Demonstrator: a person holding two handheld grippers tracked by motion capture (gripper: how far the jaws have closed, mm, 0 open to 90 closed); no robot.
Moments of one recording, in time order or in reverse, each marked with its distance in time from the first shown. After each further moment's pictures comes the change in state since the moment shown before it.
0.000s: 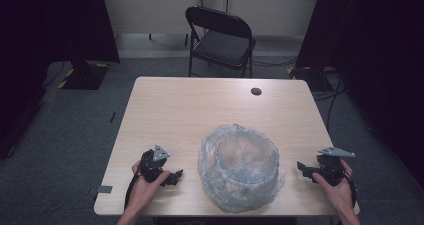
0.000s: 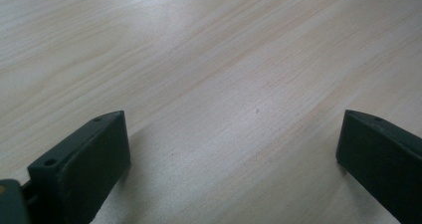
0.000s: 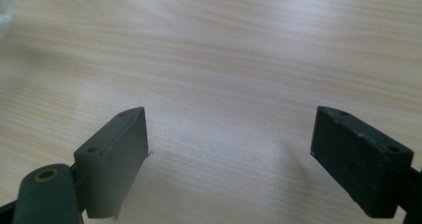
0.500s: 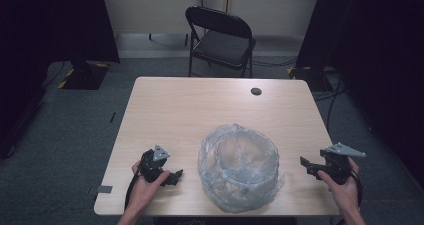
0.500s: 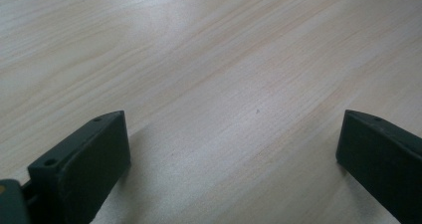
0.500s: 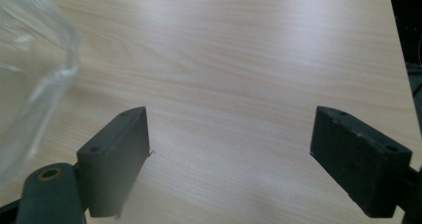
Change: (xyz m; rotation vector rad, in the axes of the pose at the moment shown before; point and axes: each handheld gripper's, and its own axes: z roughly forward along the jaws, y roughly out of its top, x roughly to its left) left arm 0.000 0.000 0.000 0.000 0.002 -0.002; right arm 0.002 0.014 -0.026 -0.106 0.028 -0.024
